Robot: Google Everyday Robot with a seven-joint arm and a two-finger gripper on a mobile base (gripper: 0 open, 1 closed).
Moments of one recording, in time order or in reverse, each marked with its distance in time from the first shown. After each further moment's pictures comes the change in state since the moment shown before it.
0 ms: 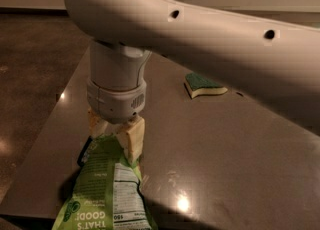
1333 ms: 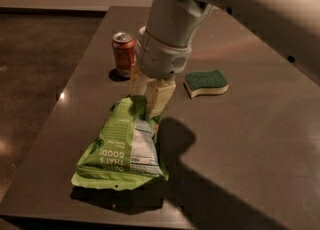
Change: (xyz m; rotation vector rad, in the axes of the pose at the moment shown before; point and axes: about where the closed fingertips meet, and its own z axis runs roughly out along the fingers) arm 0.078 0.004 -0.060 0.165 -0.068 0.302
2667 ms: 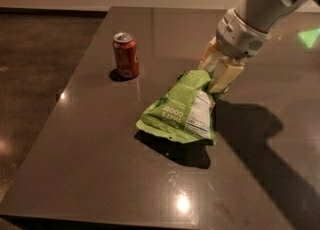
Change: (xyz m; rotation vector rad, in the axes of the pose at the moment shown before) arm 0.155 0.034 -0.061 0.149 0.009 0.326
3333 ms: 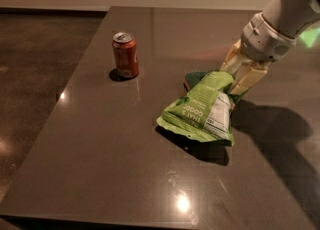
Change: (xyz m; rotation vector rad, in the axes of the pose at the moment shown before) arm 0.050 0.015 -0.013 0.031 0.017 0.084
